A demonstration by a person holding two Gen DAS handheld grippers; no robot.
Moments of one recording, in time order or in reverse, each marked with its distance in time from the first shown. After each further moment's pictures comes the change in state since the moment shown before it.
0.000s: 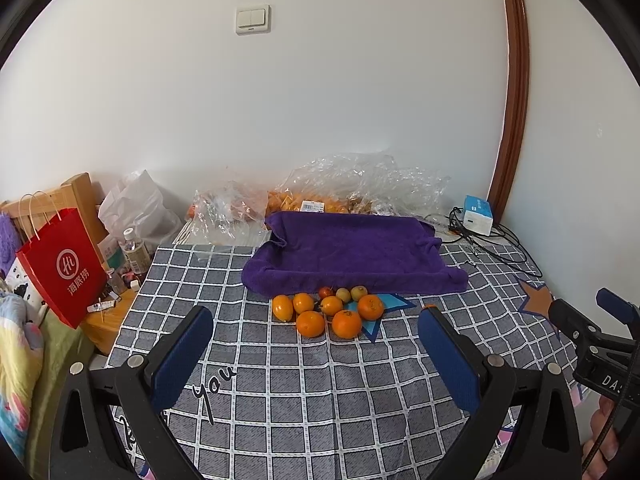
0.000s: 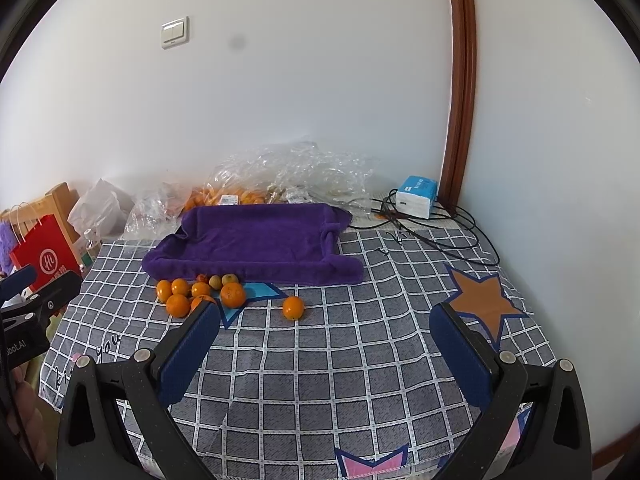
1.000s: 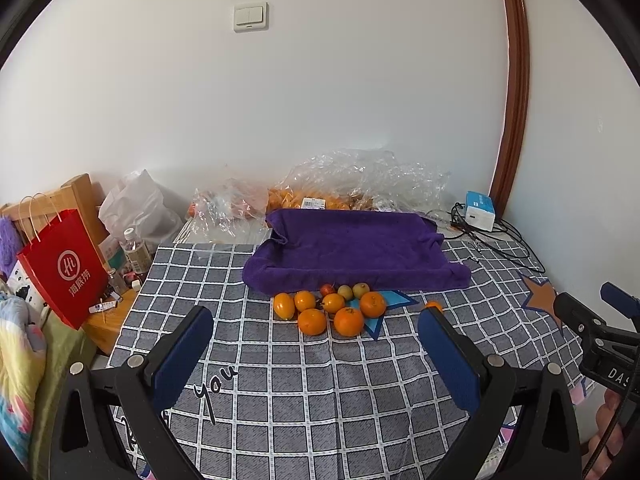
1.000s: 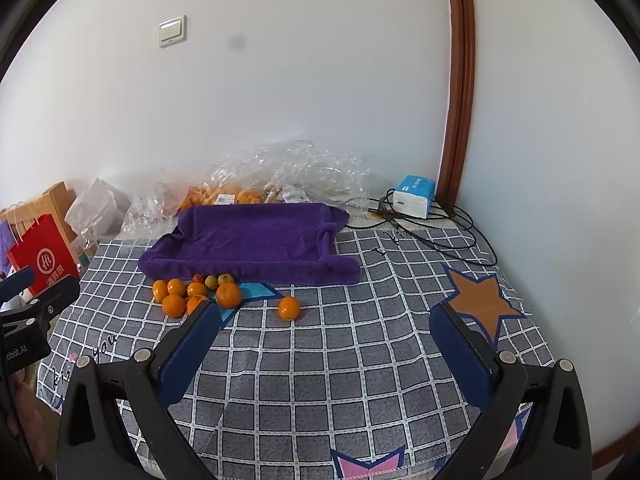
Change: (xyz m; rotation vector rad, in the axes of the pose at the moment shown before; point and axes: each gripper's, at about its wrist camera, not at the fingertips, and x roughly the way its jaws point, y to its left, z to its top) left arm 0.004 -0.002 -0.001 0.016 0.011 0.011; right arm 0.002 -0.002 0.000 0.003 0.003 -0.005
